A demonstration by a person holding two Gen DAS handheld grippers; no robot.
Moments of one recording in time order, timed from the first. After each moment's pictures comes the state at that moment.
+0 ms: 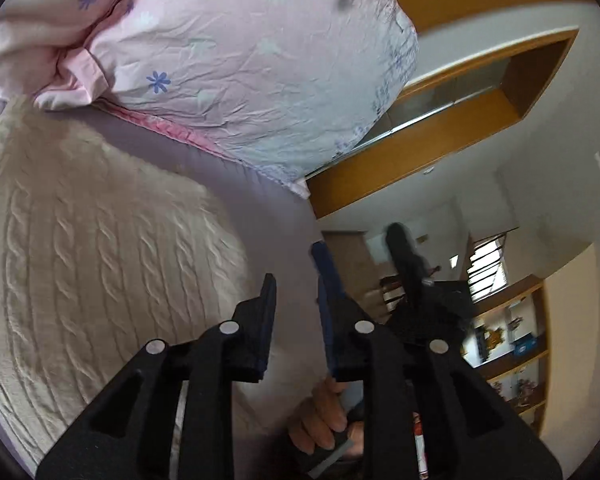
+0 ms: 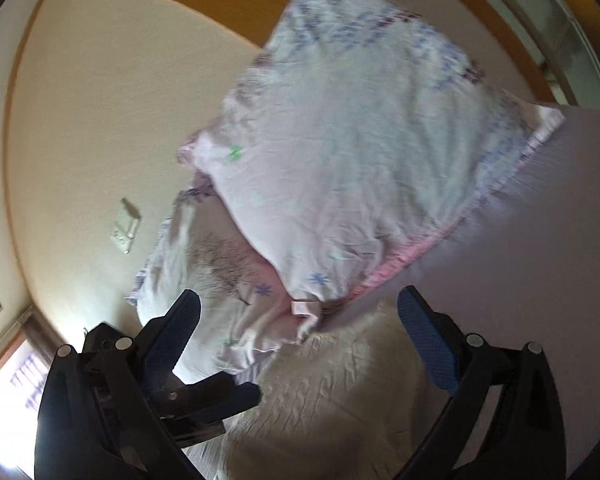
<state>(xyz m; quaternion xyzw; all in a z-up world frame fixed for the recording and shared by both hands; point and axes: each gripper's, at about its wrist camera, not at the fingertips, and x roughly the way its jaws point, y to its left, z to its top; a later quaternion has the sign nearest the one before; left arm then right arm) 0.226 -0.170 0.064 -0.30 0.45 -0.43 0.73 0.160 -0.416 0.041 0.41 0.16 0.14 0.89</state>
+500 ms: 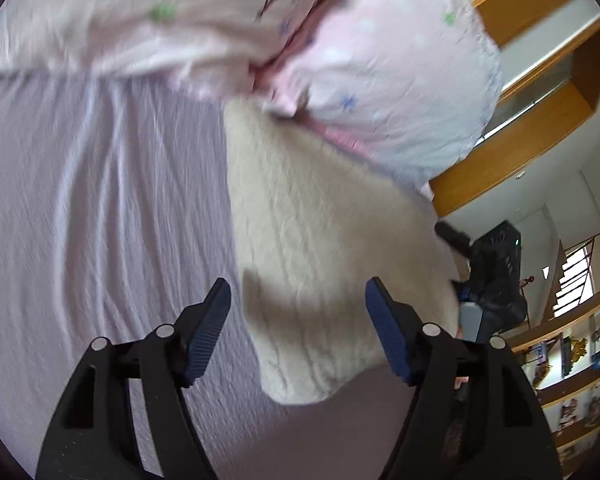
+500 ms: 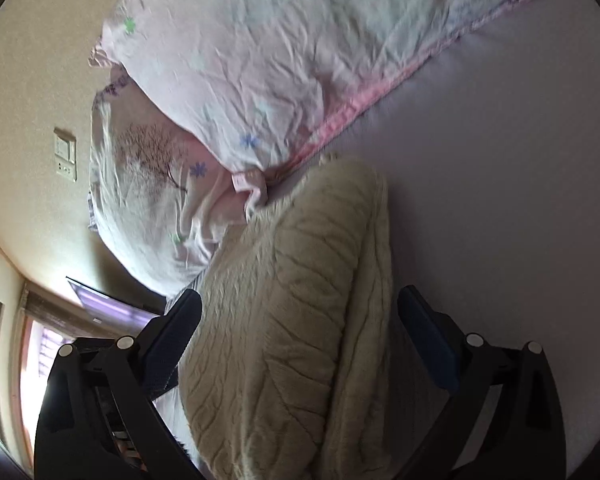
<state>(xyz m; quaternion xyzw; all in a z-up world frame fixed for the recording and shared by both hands) 0.201 -0.052 0.012 -0.21 0.49 -0.27 0.80 0.212 -0.395 -0.019 0.40 0.40 0.18 0.81</state>
